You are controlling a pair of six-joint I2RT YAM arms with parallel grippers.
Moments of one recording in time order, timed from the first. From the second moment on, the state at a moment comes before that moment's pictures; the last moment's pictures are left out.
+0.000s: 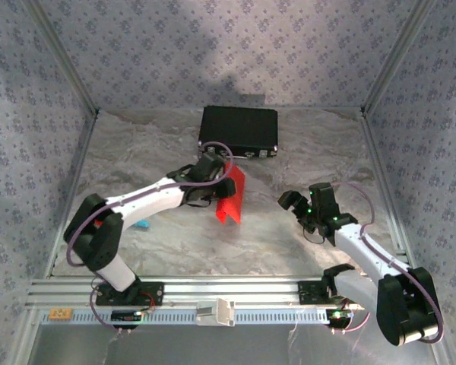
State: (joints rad) left arm -0.74 1.58 1.03 -0.30 0.09 -0.87; right arm 0.26 1.01 0.42 -0.25 -0.20 0.93
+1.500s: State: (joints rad) left arm -0.78 1.75 0.78 0.23 0.27 -1.18; right arm 0.27 1.04 0.43 -0.07 -0.34 0.87
